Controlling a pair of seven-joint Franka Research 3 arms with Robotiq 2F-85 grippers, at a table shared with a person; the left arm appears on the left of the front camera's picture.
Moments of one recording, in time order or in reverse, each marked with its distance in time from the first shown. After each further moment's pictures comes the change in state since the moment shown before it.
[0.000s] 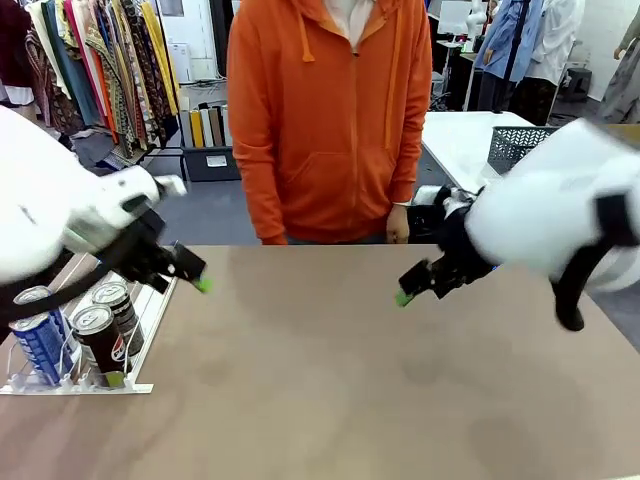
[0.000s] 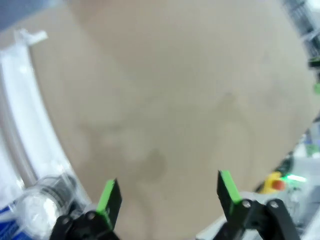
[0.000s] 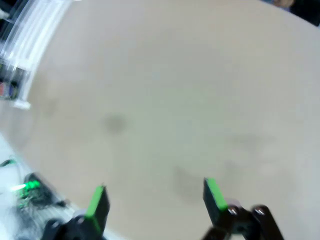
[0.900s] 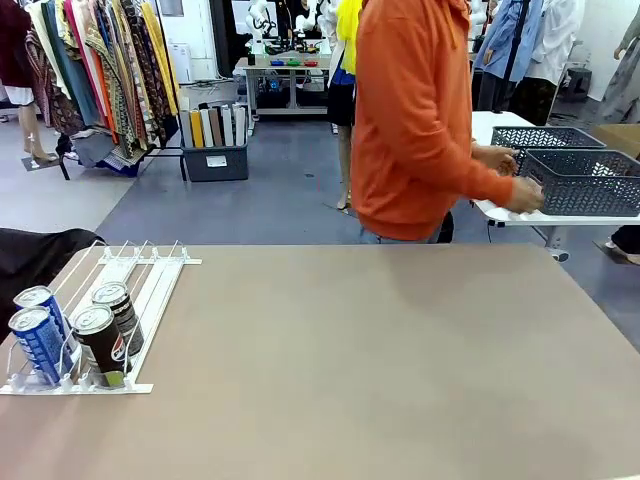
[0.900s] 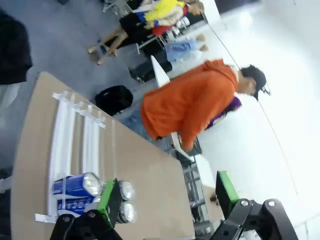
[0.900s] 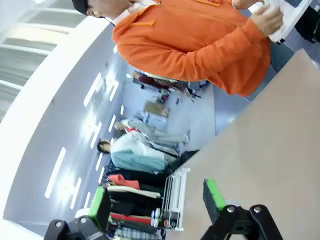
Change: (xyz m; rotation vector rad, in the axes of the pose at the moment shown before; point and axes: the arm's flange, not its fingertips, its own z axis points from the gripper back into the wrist) left arm -0.179 0.271 0.259 -0.463 -0.772 0.646; right arm -0.205 -0.257 0.266 0.625 -0.911 -0.655
